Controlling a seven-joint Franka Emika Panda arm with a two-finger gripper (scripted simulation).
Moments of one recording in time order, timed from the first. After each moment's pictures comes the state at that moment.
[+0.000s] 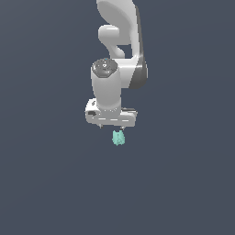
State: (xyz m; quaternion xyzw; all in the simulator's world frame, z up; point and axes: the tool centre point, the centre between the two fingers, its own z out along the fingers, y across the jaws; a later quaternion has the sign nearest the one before) arm 0.001 -0.025 0.158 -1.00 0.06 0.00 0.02
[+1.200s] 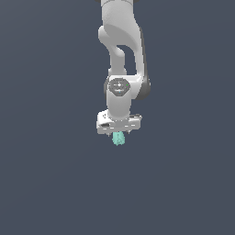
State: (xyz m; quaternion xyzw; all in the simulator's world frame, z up) arm -0.008 0.005 0.090 -1.00 -0.08 0.00 0.00
